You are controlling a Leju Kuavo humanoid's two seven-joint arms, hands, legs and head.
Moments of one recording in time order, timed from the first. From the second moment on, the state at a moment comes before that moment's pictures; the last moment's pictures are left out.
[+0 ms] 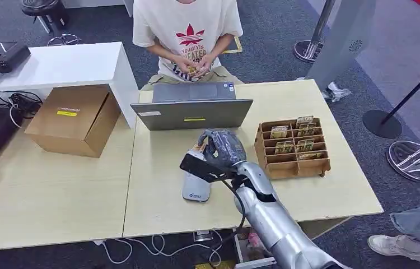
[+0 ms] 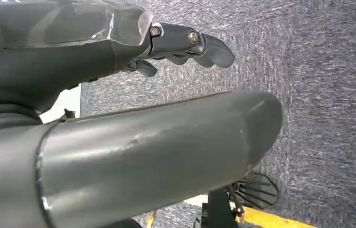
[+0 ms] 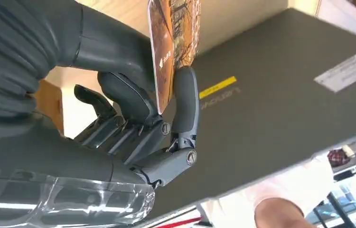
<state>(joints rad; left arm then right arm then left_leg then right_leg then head) -0.17 -0.12 0.75 -0.22 -0.67 0.25 0.02 -0.51 0.11 0.42 -0.79 0.85 -0.19 -0.20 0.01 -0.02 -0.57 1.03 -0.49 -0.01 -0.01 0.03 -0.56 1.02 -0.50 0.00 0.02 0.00</state>
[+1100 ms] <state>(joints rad) -0.18 -0.12 0.75 -0.22 -0.68 0.25 0.01 -0.45 0.13 0.46 -0.72 0.77 -0.19 -0.19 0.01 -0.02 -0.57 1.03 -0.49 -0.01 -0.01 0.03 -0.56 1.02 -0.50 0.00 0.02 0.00</state>
